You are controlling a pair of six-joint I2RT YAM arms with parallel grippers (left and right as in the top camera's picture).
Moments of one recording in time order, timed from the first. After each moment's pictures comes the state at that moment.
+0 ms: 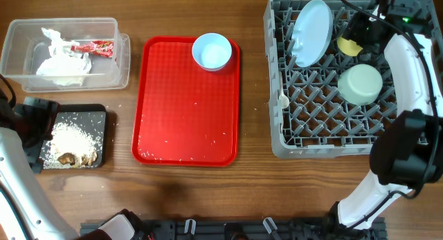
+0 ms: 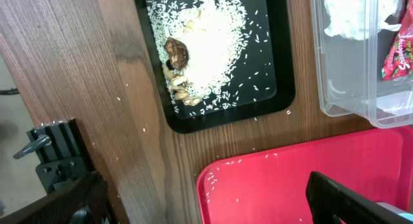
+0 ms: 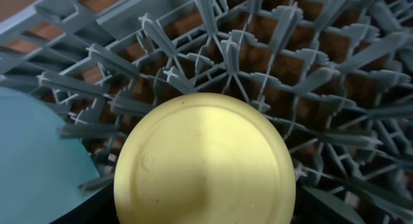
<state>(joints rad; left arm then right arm) 0.59 1.36 1.51 -1.49 -0.06 -0.78 -0.18 1.96 1.69 -0.73 0.02 0.29</state>
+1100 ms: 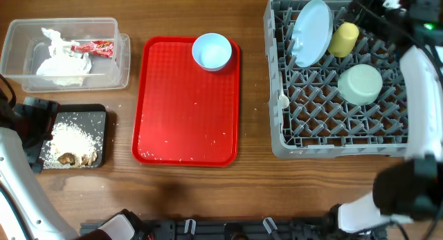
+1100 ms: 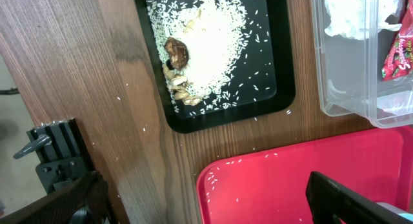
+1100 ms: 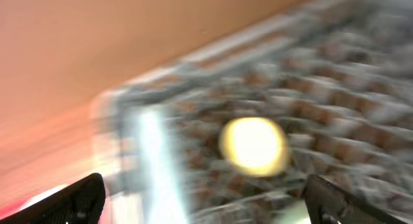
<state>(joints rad) 0.59 1.36 1.51 -1.49 -0.06 -0.78 -0.17 1.70 1.69 -0.71 -0.20 0.26</state>
